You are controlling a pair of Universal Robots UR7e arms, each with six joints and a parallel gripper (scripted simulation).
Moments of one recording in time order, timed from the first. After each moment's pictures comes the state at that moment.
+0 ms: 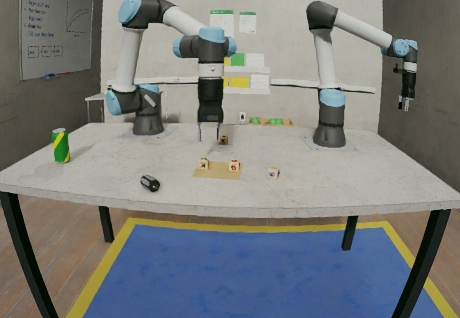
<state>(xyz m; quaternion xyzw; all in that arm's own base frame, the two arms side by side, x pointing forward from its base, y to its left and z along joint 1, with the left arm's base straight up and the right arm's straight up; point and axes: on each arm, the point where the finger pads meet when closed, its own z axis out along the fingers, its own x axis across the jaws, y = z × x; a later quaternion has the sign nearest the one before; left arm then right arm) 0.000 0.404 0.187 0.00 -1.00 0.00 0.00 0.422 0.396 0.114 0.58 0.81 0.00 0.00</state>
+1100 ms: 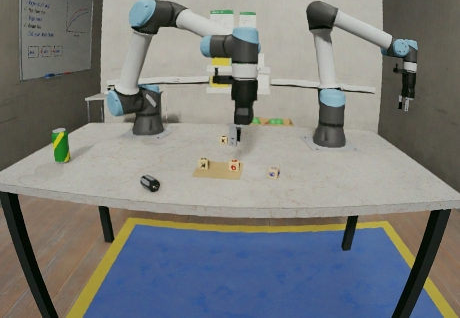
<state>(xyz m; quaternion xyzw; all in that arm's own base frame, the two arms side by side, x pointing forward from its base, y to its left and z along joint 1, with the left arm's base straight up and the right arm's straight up) 0.000 0.404 0.187 0.00 -1.00 0.00 0.00 0.440 0.477 0.114 0.03 1.00 0.00 0.00</state>
